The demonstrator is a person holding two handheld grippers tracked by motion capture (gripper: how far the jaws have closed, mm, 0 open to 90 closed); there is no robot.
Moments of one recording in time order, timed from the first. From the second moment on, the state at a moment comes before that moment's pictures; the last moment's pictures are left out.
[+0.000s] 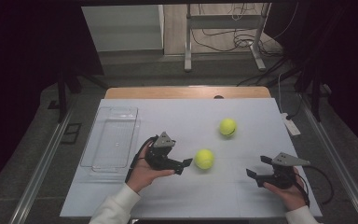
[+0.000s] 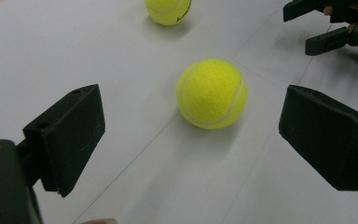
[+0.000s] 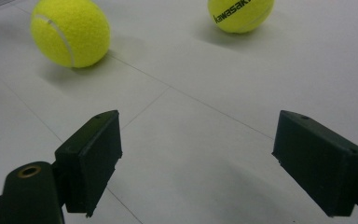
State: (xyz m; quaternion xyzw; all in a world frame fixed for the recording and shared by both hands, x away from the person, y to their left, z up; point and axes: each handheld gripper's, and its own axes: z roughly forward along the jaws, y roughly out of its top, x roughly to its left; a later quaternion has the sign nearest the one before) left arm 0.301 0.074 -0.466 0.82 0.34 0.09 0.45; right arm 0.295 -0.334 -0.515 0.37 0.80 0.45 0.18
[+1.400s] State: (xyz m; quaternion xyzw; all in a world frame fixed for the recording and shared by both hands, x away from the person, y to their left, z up) left arm 0.317 0.037 -0.471 0.85 0.31 0.07 0.43; right arm 0.295 -0.334 -0.516 0.36 0.80 0.45 0.18
